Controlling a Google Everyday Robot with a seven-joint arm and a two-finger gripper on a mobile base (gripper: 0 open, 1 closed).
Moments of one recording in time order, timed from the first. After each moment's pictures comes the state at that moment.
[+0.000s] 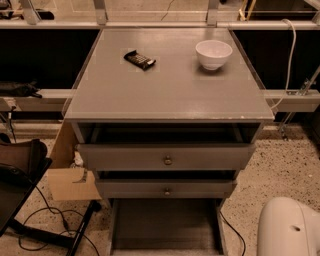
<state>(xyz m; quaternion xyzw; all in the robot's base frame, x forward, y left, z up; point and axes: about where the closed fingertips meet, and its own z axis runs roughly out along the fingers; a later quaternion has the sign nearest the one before) 0.300 -0.185 0.090 -0.55 0.81 0.16 0.13</state>
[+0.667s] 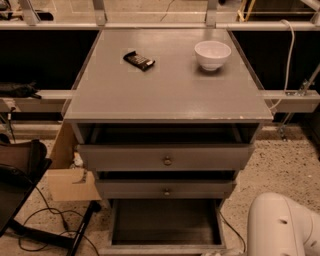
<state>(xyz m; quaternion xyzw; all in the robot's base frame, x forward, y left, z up) 0.348 -0.154 0.087 -0.56 0.79 0.15 0.18</state>
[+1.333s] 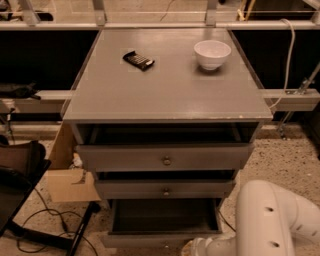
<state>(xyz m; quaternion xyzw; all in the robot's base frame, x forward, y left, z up) 0.411 -0.130 0.111 -0.59 0.77 0.13 0.22</state>
